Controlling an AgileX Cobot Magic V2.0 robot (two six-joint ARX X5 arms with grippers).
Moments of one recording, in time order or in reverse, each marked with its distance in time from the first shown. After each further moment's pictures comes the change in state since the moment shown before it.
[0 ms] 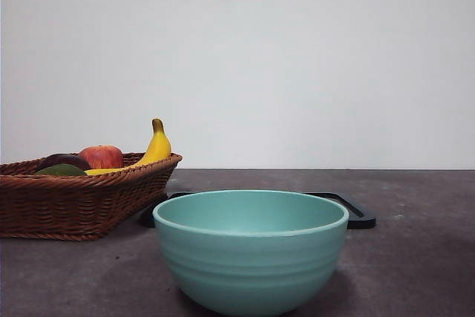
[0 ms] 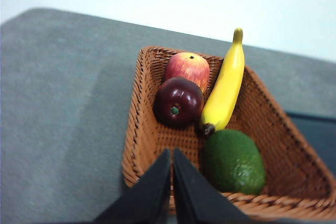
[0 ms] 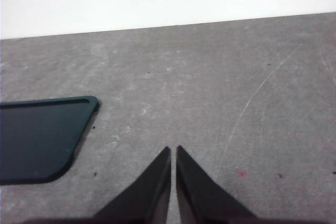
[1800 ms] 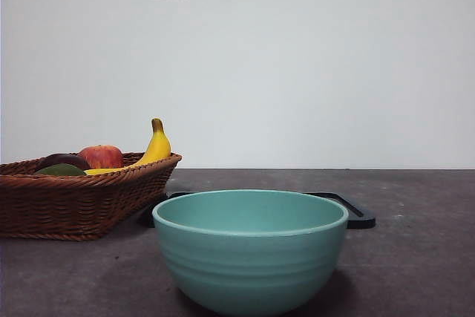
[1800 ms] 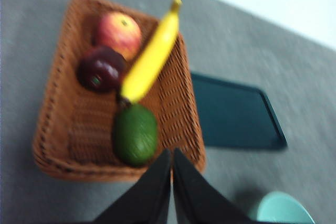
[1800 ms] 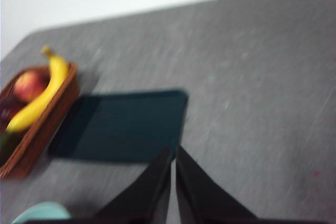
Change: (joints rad) left arm 0.000 0.489 0.633 -0.499 0.253 -0.087; right arm 0.006 0.482 0.714 -0.519 -0.288 0.067
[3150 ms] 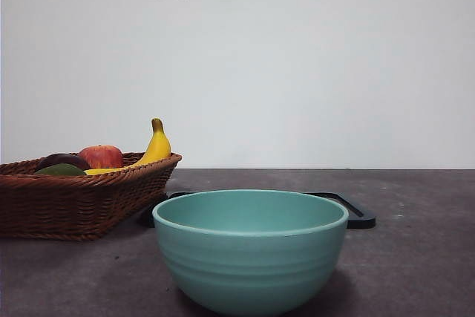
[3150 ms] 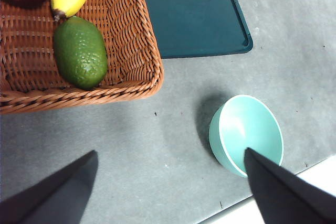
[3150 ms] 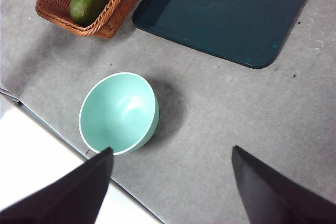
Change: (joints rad) left arm -0.114 0.154 0.158 -0.311 0.103 0.160; right arm 0.270 0.204 0.194 -0.367 -0.104 -0.163
